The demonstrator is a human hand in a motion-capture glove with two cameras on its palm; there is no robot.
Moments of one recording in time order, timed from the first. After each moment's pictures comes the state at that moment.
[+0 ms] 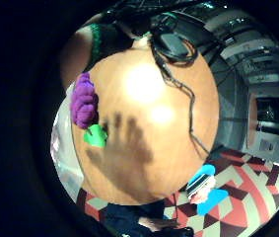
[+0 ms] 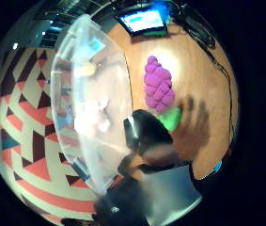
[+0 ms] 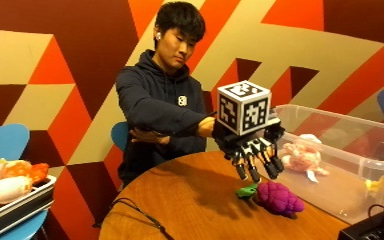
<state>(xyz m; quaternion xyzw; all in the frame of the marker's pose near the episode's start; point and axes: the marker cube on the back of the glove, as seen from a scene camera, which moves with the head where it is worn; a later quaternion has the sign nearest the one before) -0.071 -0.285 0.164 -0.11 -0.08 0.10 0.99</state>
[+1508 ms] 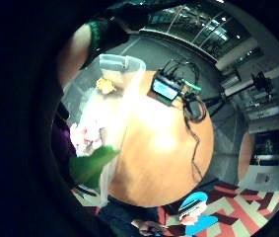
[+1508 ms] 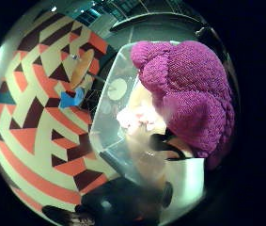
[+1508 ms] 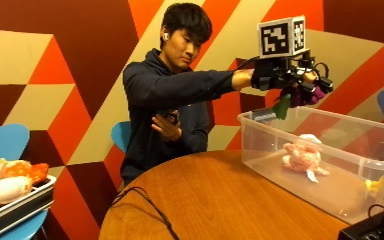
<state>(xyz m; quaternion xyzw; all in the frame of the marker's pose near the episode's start) -0.212 -0.306 0.016 0.01 -0.08 -0.08 0.99</state>
